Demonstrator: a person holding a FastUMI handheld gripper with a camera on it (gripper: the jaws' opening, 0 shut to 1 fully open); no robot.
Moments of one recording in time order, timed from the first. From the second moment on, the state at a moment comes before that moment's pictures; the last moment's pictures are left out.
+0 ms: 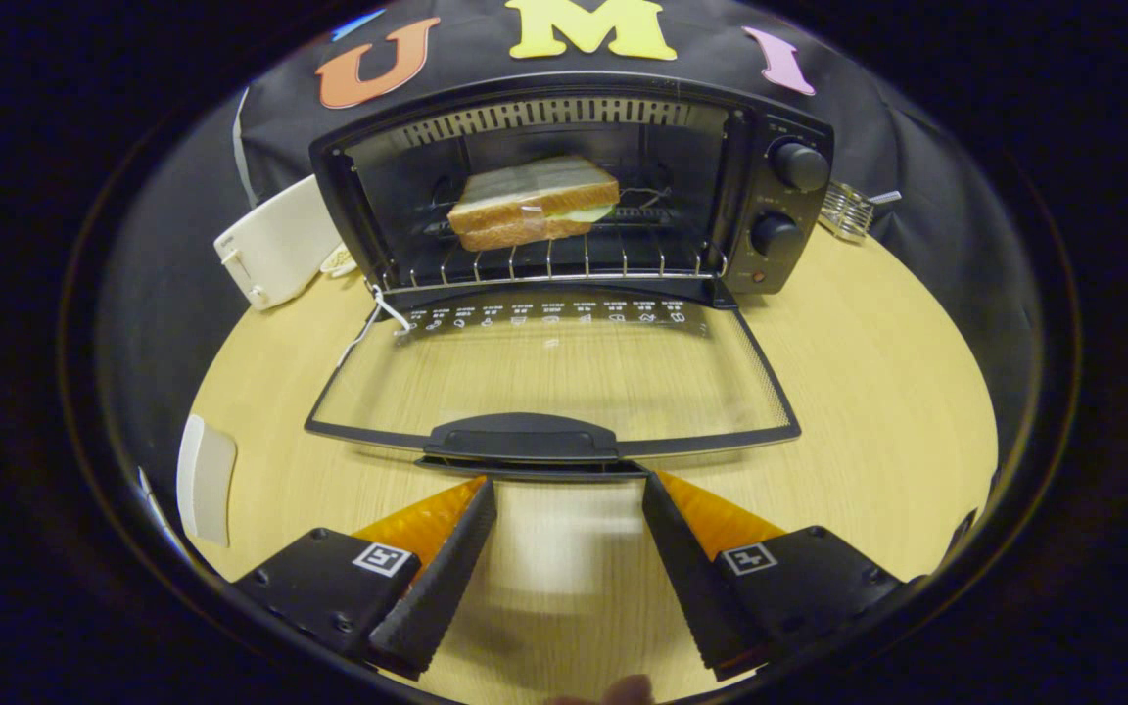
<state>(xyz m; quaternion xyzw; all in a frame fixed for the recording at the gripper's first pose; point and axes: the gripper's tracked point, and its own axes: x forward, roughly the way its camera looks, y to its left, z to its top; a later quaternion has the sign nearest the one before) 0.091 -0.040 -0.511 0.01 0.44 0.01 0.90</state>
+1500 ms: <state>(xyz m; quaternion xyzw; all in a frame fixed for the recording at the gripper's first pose) 0.002 0.014 -0.026 0.03 0.03 0.01 1.00</state>
